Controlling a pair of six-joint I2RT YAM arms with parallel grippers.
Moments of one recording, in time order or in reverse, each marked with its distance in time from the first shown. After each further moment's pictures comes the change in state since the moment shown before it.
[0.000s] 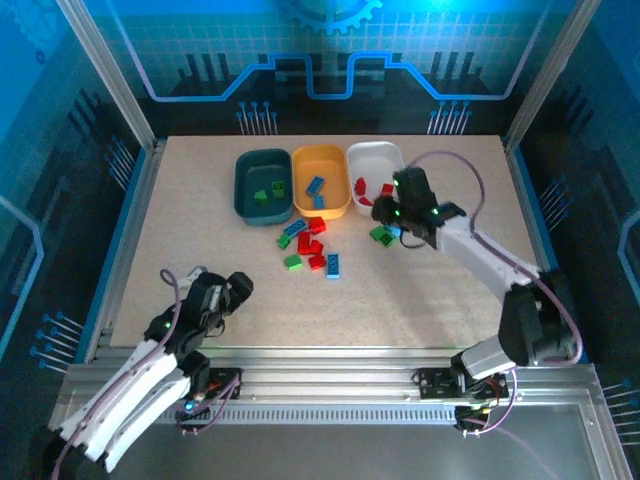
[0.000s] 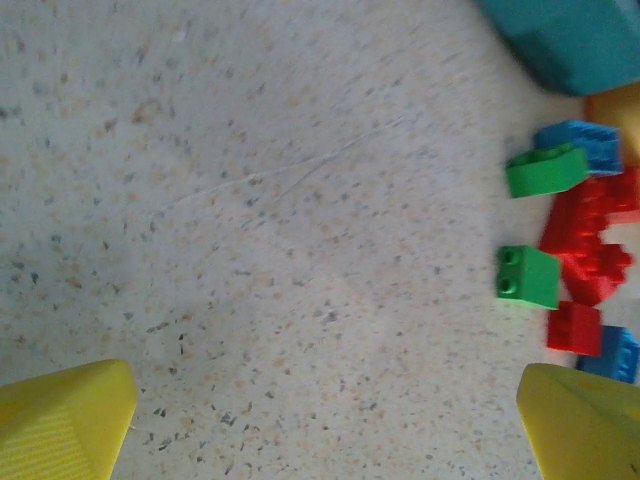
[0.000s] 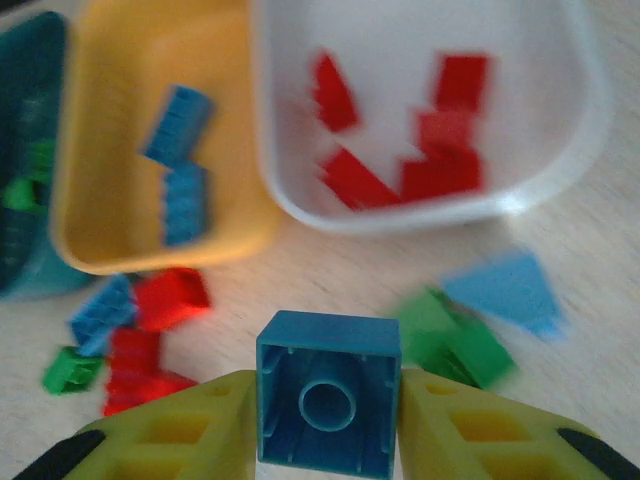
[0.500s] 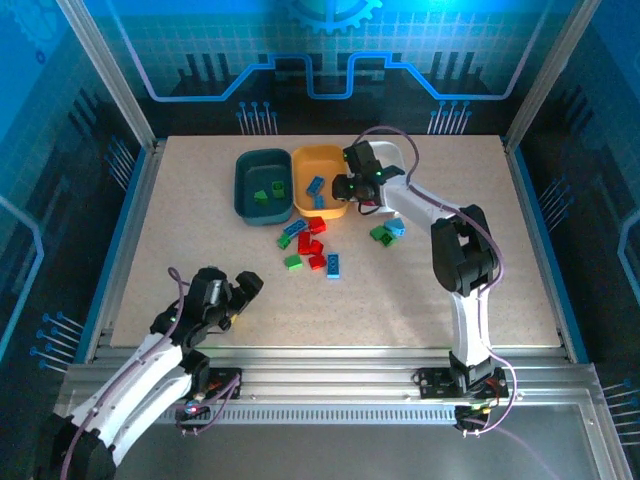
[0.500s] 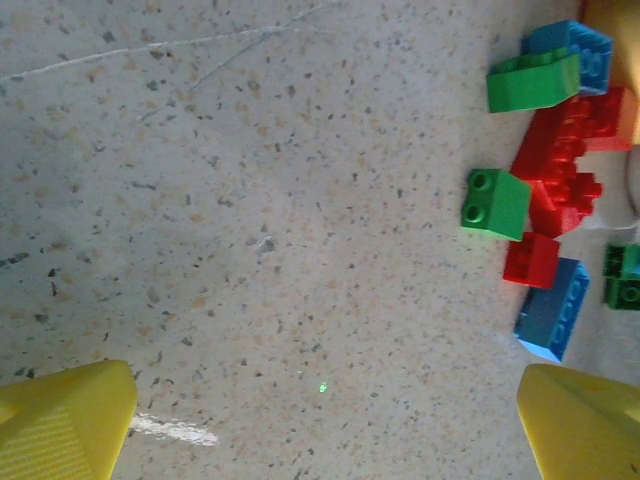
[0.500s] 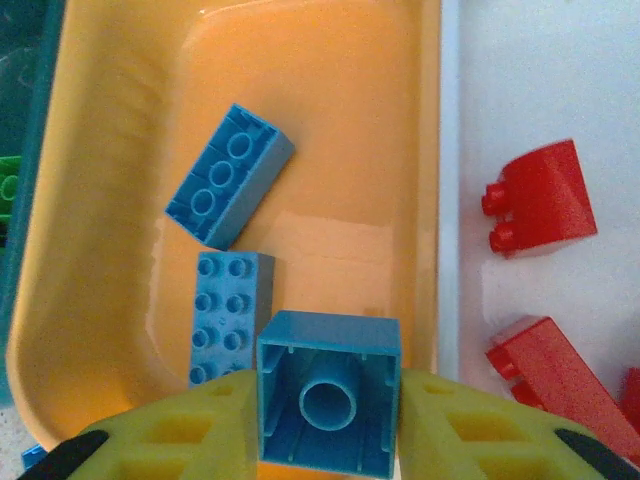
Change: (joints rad) left arm 0.047 0.039 -0.034 0.124 0.230 -0.033; right arm 0.065 0.557 0.533 -0.065 -0.018 -0.115
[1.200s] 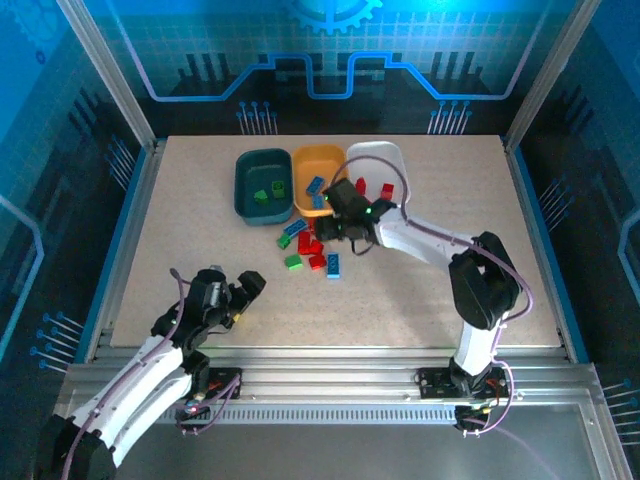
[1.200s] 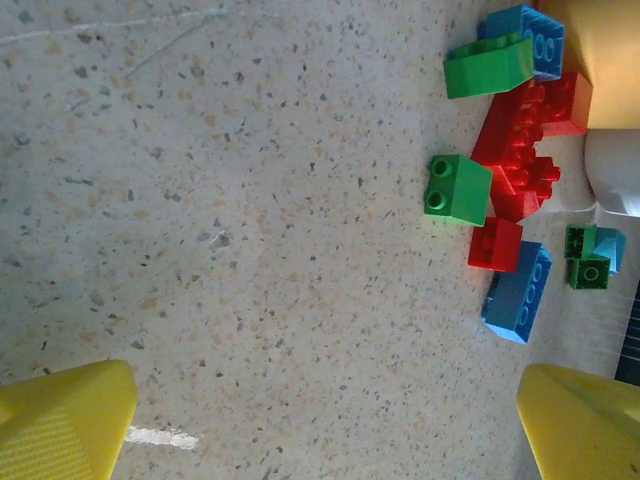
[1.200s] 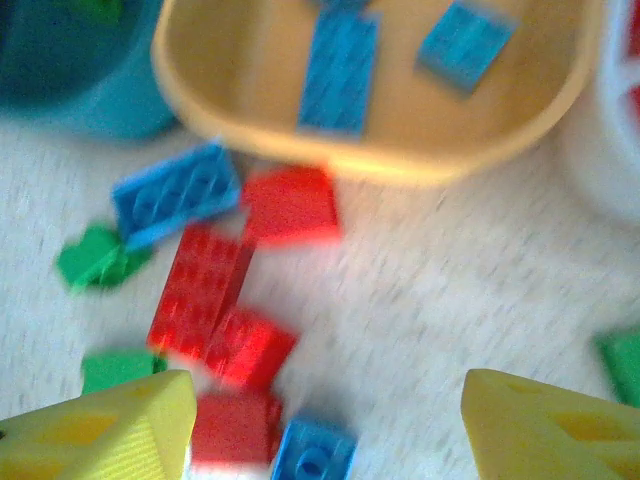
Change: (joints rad) left arm 0.001 0.008 -0.041 0.084 0.049 0.003; right arm 0.230 -0.287 -0.359 -0.045 0.100 0.010
